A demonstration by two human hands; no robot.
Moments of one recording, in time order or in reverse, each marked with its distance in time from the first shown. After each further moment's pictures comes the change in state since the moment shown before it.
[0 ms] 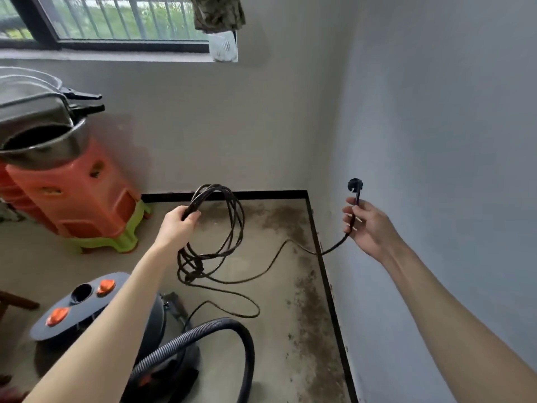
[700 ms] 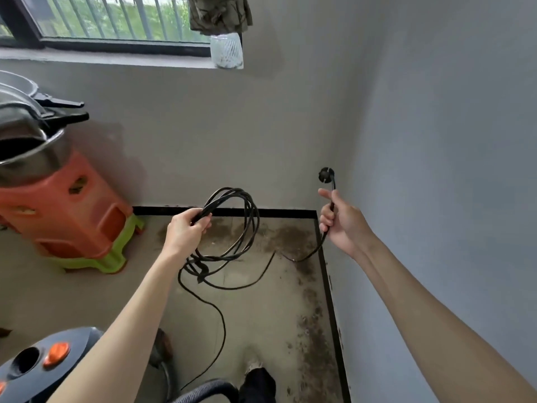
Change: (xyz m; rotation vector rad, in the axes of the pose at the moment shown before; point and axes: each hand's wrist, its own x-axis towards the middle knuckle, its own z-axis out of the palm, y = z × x) left_hand 0.163 0.023 0.075 -0.124 0.024 0.025; right_hand 0.204 -0.016 0.079 -0.037 -0.183 0.023
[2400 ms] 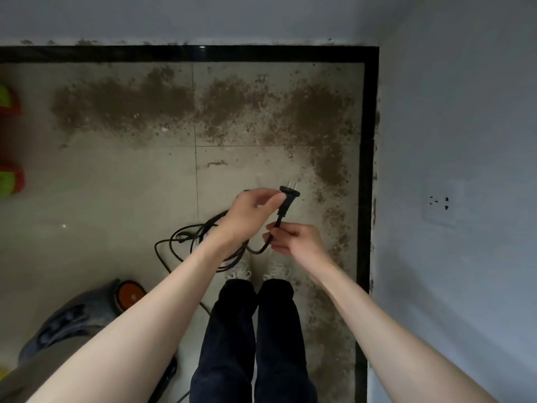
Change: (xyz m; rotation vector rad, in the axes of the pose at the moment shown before) left_hand 0.312 -0.316 0.371 0.047 -0.700 -0.550; right_hand 0.410 0.381 -0.094 -0.315 0.062 0.803
